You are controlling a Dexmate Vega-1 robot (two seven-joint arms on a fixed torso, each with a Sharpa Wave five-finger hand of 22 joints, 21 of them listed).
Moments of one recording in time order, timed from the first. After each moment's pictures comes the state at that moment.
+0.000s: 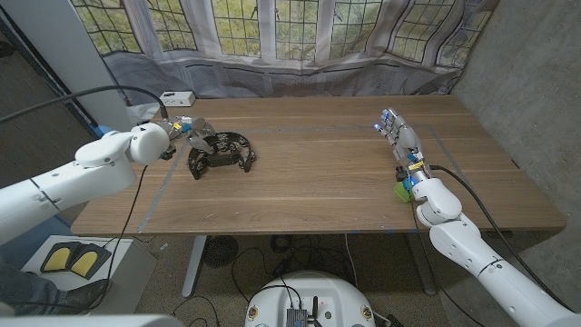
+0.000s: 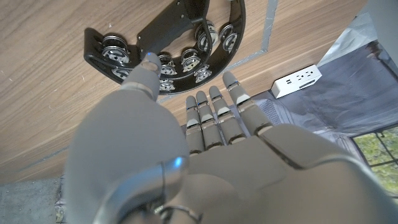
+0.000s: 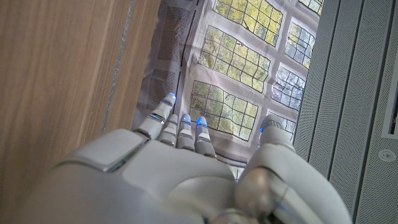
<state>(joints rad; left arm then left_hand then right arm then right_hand) 0.84 1.23 0.46 -2.00 0.36 0.45 -0.20 1.01 0.00 0.35 -0.16 0.18 0.46 0.01 0.21 0.19 0.49 -0.07 0.23 0.20 0.47 -0.05 0.21 0.17 0.51 0.01 0.24 0.18 -1.10 -0.57 -0.29 -1.61 0.59 0.44 -0.08 0.29 0.10 0.28 -0.15 0.18 0.16 0.08 0.19 0.18 0.12 0.12 0.22 0.19 0.03 0.08 0.23 0.21 0.28 -0.02 0.21 0.17</state>
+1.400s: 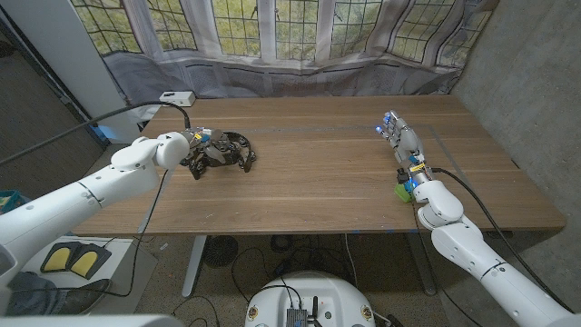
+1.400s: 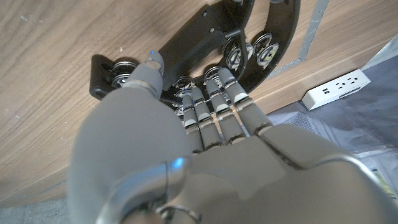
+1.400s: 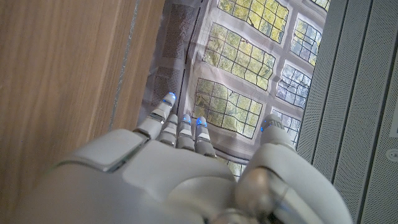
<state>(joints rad) 0.70 1.05 0.62 -1.78 0.51 0.31 -0.26 1.05 0.02 0.32 -0.16 0.18 0.50 -0.01 0.20 0.19 0.56 -0.10 0.25 0.20 0.56 -0.05 0.22 0.17 0.57 -0.01 0.25 0.18 -1.11 -0.57 -0.28 -1.62 0.59 0.42 -0.10 0.30 0.10 0.28 -0.15 0.18 0.14 0.07 0.19 0.18 0.11 0.12 0.22 0.19 0.03 0.08 0.23 0.21 0.28 -0.01 0.20 0.17</state>
